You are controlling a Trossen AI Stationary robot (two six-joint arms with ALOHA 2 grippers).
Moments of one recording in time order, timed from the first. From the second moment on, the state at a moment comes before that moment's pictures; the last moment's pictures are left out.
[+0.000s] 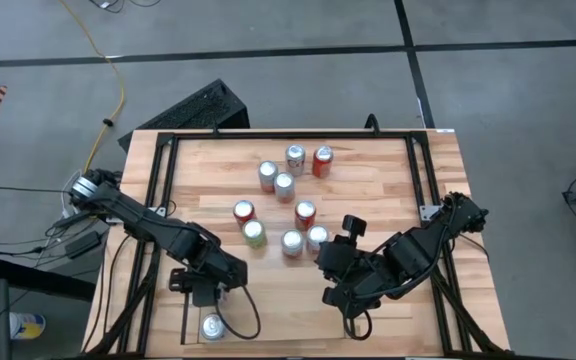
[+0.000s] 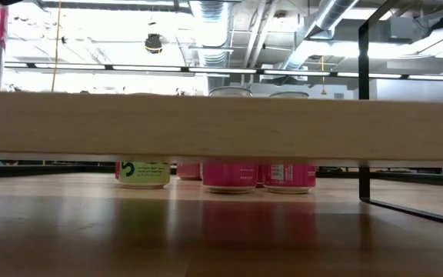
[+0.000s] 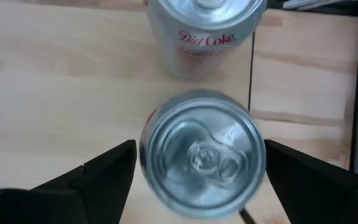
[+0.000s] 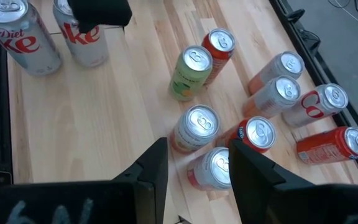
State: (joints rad) left arm -0.47 1.54 1.34 -1.05 0.28 0.93; right arm 0.59 1.92 2.26 -1.48 0.68 0.67
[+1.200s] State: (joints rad) left arm -0.78 1.33 2.15 -1.39 -0.62 -0.12; right arm 0.33 1.89 1.62 0.04 0.42 0.20
